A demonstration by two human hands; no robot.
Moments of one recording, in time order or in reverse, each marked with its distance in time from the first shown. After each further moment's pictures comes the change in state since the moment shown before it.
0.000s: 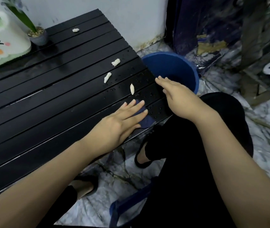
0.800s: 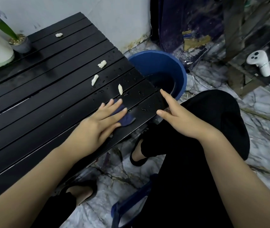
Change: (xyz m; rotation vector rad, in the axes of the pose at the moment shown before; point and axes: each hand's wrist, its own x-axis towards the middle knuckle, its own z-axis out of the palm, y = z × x) left_hand -0.014 -0.014 -0.011 -0.070 0.017 -0.047; right_hand -0.066 0.016 0.017 0.521 -0.121 0.160
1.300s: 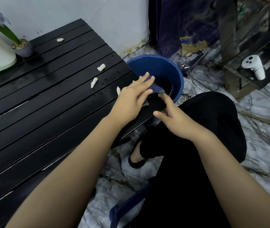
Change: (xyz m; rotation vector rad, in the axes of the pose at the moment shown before) left_hand 0.116 0.032 0.033 -0.286 0.209 -0.127; right_hand 0.004 -0.001 0.007 -0.001 0.099 -0.010
